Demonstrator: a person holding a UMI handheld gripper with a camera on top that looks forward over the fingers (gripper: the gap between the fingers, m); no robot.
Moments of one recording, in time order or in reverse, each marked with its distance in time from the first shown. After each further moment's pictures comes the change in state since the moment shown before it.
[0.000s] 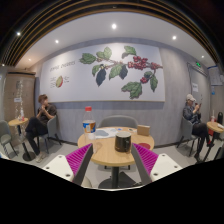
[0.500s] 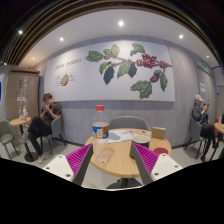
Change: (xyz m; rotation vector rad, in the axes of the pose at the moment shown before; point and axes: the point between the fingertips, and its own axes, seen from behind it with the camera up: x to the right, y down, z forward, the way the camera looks) arm -0.056 -0.005 0.083 -0.003 -0.069 -0.010
